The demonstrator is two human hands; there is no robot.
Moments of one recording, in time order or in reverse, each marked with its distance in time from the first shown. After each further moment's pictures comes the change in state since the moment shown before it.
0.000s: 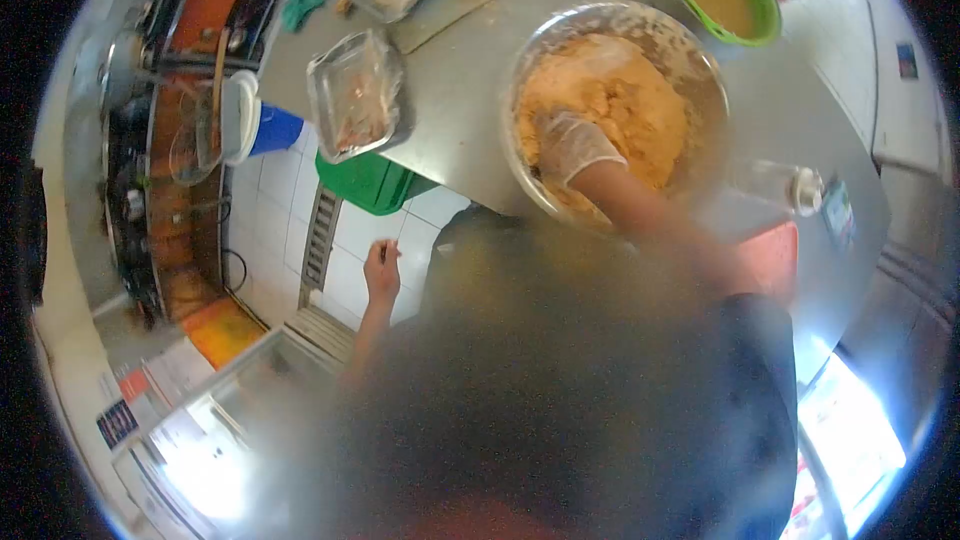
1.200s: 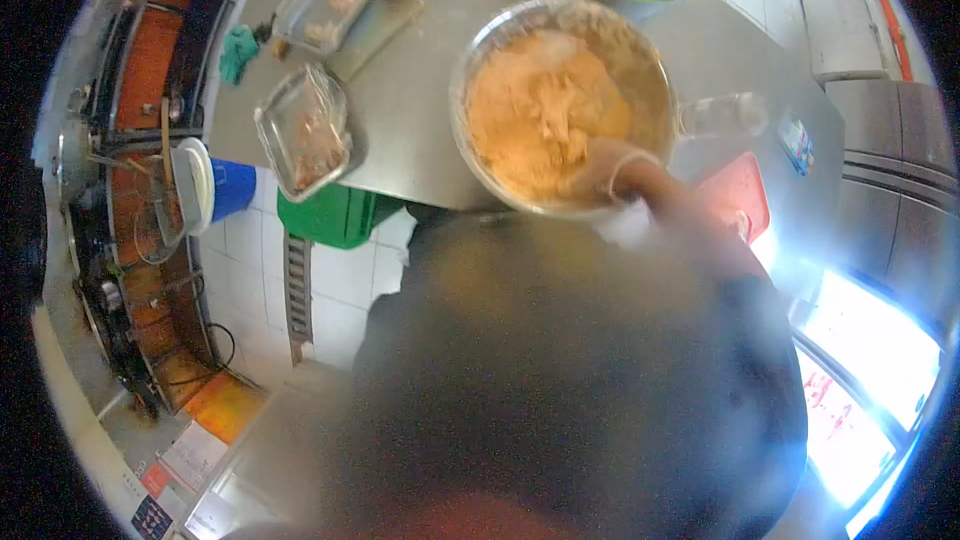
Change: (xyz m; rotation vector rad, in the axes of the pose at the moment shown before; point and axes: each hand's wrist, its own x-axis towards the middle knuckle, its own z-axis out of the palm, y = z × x) left_hand -0.069 -0.231 0.015 0.197 -0.512 -0.296; right_hand -0.112 0.033 -0.031 0.412 -0.361 0.392
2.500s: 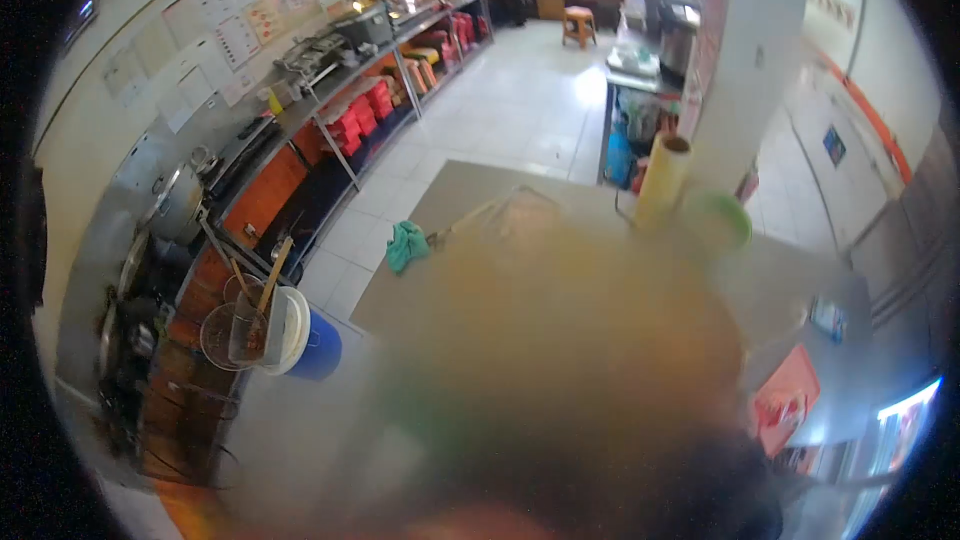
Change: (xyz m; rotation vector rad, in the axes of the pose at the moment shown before) left_hand 0.168 0.003 -0.201 0.037 -0.008 -0.056; right_hand 0.139 -0.102 0.030 -0.295 0.238 -0.014
